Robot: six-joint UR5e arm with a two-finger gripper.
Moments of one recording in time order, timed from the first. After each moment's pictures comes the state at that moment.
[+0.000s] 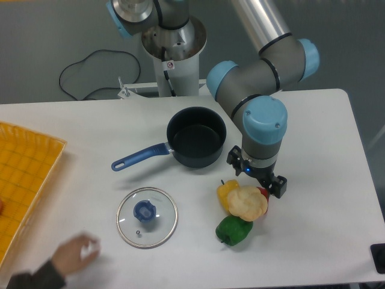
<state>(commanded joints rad) 2.58 -2.03 -1.47 -1.16 1.61 1.23</state>
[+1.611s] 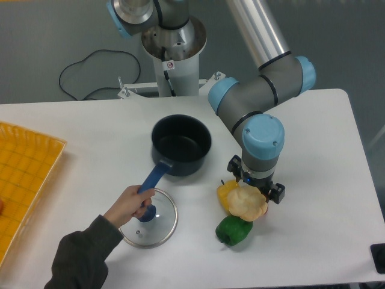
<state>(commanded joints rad) 2.56 -2.08 -1.53 -1.09 1.64 1.19</state>
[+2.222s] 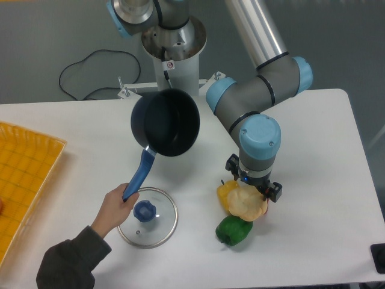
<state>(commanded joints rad) 2.56 -2.09 -1.53 -1.09 1.66 1.19</state>
